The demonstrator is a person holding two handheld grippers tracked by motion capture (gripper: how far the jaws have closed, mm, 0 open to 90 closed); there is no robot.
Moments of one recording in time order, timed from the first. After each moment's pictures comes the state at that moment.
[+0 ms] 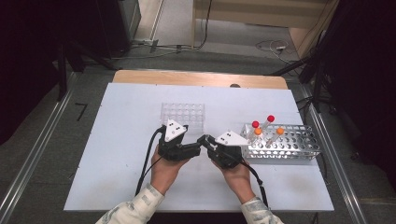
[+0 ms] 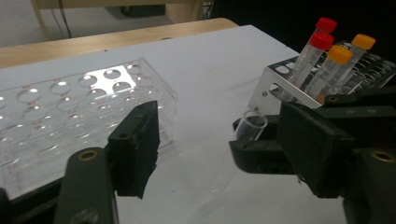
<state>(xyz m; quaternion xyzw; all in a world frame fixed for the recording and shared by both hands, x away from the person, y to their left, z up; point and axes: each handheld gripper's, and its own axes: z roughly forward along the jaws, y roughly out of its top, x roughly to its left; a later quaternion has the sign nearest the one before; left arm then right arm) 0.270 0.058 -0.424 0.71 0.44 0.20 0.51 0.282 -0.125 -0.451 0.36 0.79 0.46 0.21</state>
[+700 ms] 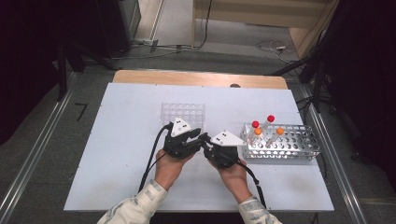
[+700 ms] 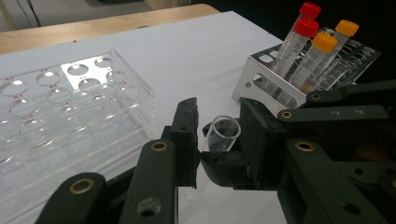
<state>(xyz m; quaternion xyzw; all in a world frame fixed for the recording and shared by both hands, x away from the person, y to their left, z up) 0.282 0.049 -0.427 0.74 0.42 0.17 0.50 0.281 -0.116 -0.450 0.35 0.79 0.46 0.22</state>
